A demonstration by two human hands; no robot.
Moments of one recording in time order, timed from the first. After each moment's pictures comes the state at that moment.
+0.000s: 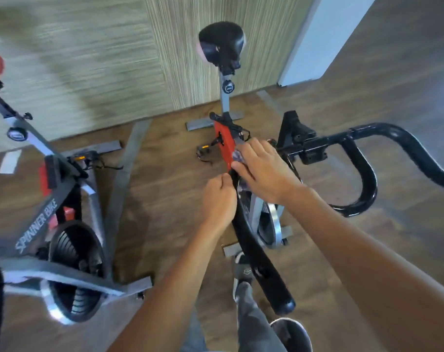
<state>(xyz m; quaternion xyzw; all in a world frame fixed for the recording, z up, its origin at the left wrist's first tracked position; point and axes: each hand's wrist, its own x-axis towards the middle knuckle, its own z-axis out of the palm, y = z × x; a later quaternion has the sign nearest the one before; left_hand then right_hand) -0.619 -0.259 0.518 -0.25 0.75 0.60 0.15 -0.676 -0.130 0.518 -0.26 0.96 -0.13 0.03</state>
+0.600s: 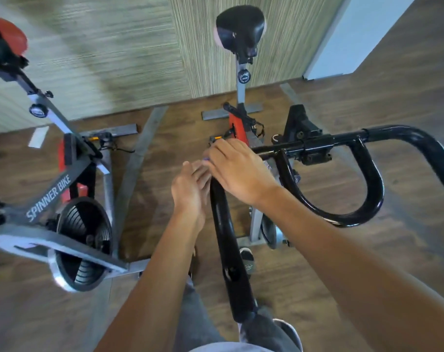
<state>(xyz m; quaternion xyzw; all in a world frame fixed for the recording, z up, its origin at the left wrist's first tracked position) -0.624 -0.255 0.510 -0.46 0.44 0.77 0.01 -0.682 -0.147 0.495 -0.40 0.91 -0.11 -0.06</state>
